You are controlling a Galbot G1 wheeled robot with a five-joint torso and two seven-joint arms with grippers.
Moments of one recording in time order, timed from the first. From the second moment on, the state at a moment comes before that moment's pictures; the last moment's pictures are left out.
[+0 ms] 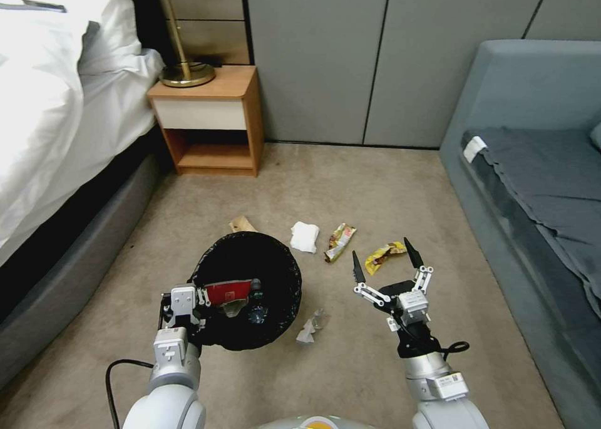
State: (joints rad) left arm 1.72 -1.45 -0.50 -2.20 -0.02 0.26 -0.27; right arm -1.65 1.37 0.35 2.03 -0.10 0.50 0.04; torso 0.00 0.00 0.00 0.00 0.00
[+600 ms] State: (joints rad) left arm 1.72 -1.45 -0.49 -2.20 -0.02 0.26 -0.28; right arm -1.66 1.32 0.32 2.03 -0.05 0.30 0.08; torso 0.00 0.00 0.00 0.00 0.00
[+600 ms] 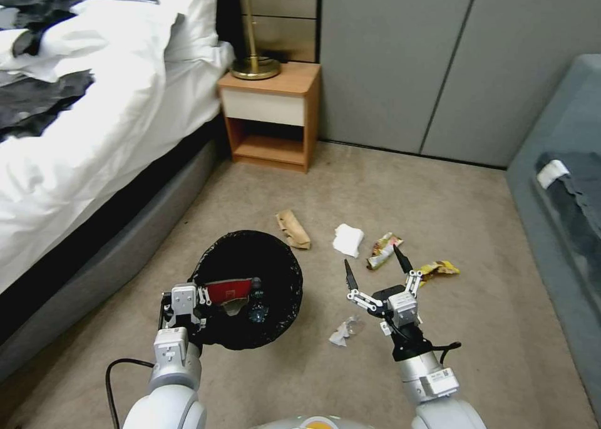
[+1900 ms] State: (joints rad) left arm 1.71 -1.46 -0.49 -2.17 0.00 0.25 -0.28; right arm -1.36 1.30 0.21 1.53 0.42 -0.37 0.15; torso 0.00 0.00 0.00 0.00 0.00
